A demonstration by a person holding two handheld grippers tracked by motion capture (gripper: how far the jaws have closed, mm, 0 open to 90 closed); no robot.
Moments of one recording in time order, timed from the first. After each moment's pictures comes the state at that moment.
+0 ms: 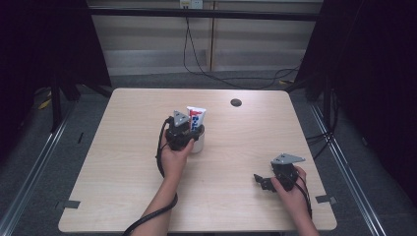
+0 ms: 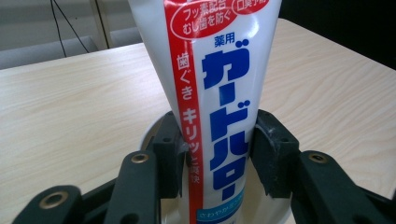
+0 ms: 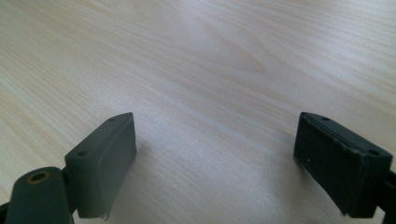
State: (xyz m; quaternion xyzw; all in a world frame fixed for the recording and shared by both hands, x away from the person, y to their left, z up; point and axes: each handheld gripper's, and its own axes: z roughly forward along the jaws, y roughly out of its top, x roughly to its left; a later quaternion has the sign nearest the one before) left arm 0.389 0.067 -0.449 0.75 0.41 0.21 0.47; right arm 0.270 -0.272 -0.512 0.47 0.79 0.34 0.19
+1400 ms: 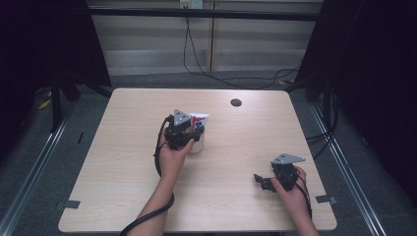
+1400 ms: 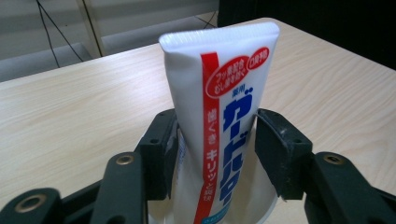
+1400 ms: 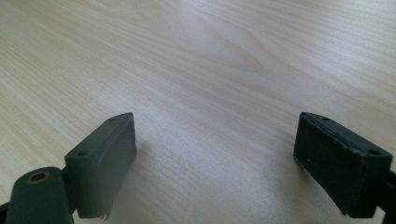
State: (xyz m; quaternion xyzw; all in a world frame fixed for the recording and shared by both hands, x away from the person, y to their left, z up) left arm 0.388 0.070 -0.438 0.77 0.38 0.20 0.48; right arm 0.270 -0.272 -0.512 0.47 0.79 0.34 0.19
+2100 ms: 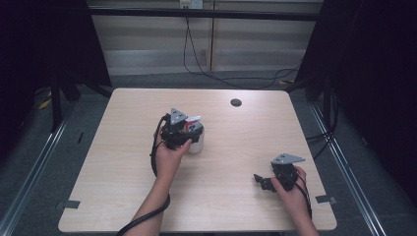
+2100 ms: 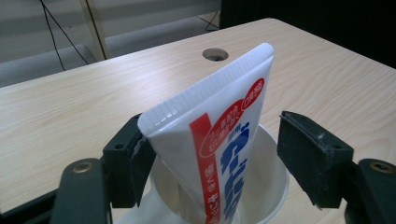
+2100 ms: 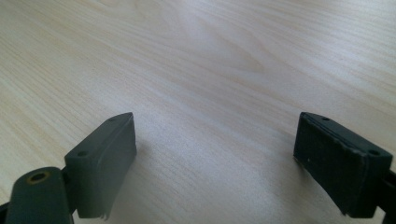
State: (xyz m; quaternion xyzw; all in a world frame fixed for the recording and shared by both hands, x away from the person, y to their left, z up) left arm 0.387 0.080 -0.433 0.77 0.38 0.21 0.47; right arm 0.270 -0.272 -0.512 0.47 0.79 0.34 0.19
